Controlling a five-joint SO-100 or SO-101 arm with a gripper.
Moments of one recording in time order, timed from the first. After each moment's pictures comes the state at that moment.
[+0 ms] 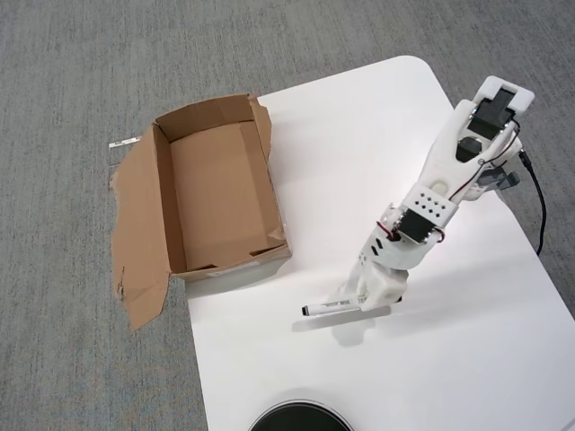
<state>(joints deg) -38.5 82.7 103.6 37.2 136.8</state>
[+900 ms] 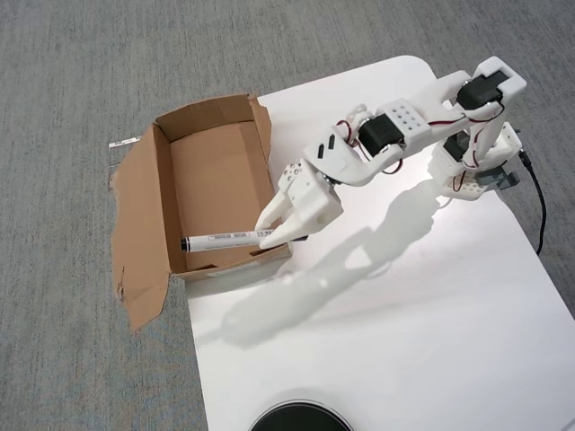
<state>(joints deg) -16.2 89.6 76.1 37.3 108.0</state>
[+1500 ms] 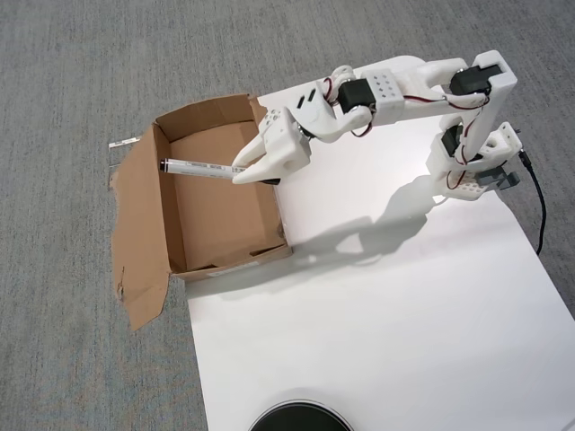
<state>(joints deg) -1.2 89.2 76.1 36.7 101.1</state>
